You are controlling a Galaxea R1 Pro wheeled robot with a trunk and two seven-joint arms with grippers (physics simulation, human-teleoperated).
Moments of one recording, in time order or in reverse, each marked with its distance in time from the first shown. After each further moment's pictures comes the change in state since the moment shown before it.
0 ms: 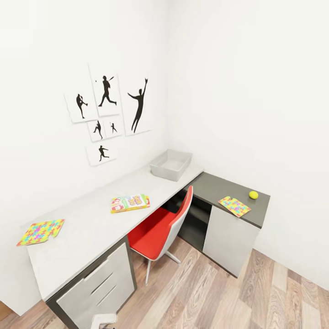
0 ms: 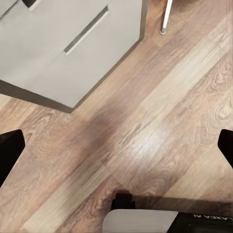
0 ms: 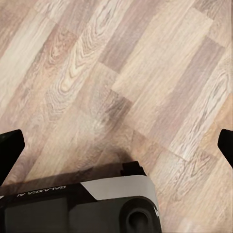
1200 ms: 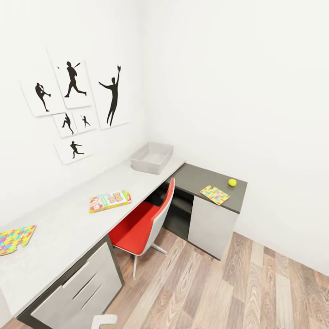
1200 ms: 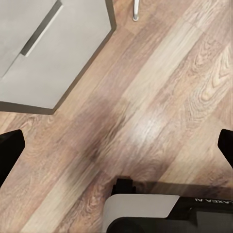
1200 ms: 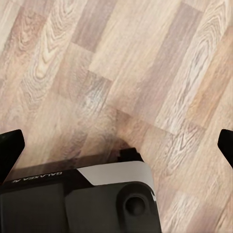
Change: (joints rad) left arm 0.000 0.000 -0.001 0.006 -0.001 -0.003 0.000; right arm 0.000 0.000 0.000 -0.001 0.000 0.002 -0.003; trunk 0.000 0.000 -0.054
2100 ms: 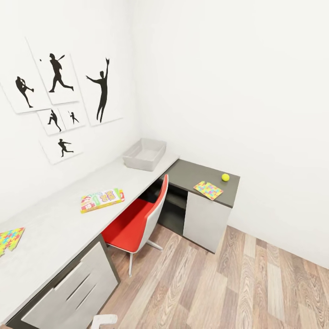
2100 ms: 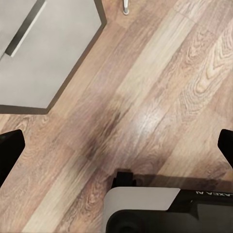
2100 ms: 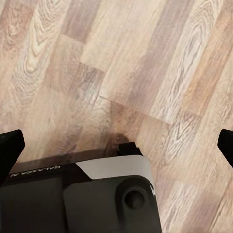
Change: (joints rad) left arm 0.000 0.000 0.000 0.000 0.000 0.000 0.000; right arm 0.000 -0.001 -0.001 0.001 0.001 -0.006 0.002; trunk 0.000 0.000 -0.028
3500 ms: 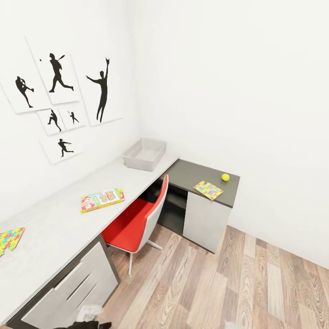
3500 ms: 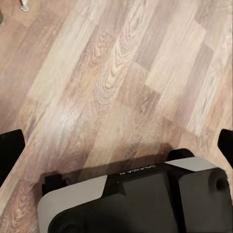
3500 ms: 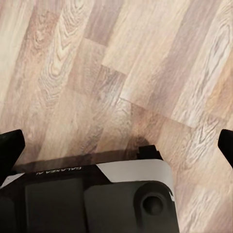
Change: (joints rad) left arm -0.013 0.189 0.092 -0.095 0.019 0.170 -0.700; right arm -0.012 -0.034 -0.021 -0.050 -0.020 0.079 0.139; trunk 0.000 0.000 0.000
